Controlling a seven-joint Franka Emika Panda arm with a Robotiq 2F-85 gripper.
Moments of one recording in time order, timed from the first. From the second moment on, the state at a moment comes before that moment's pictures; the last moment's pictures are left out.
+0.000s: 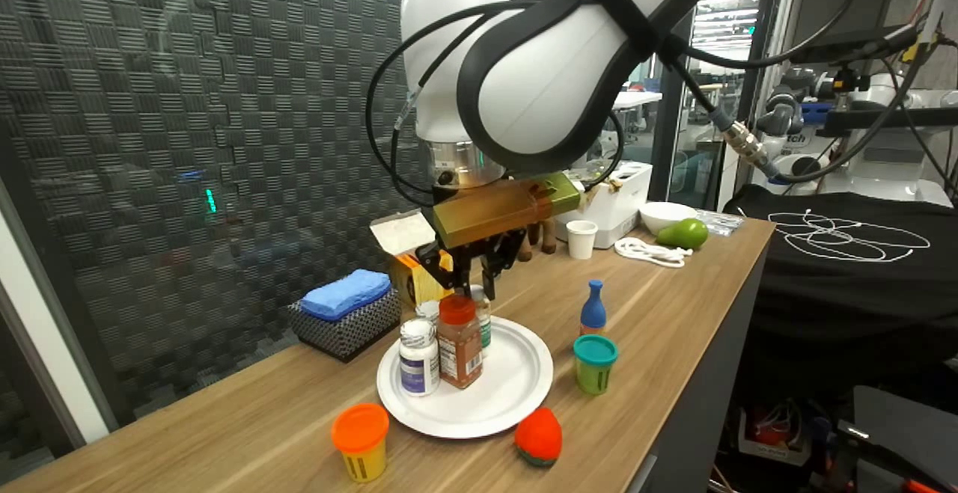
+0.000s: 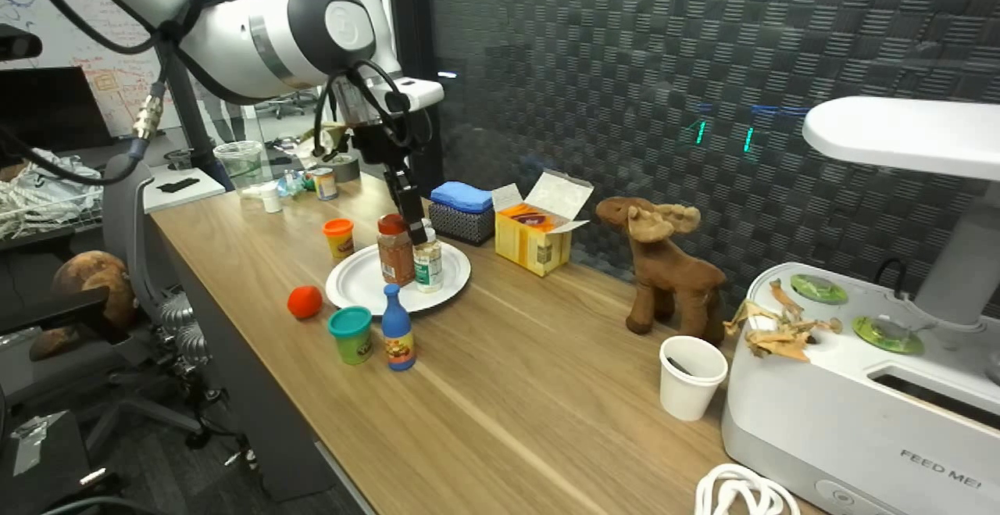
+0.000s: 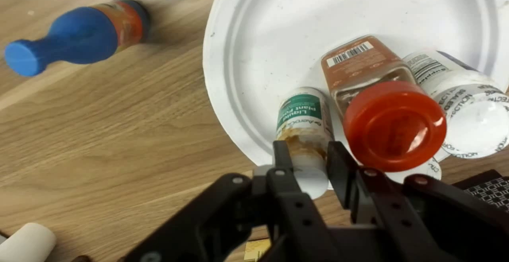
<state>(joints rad) 0.22 0.33 0.02 -2.00 -0.32 2.37 0.88</state>
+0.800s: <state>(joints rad) 0.23 0.28 -0.01 -2.01 -0.42 2.43 0.90</state>
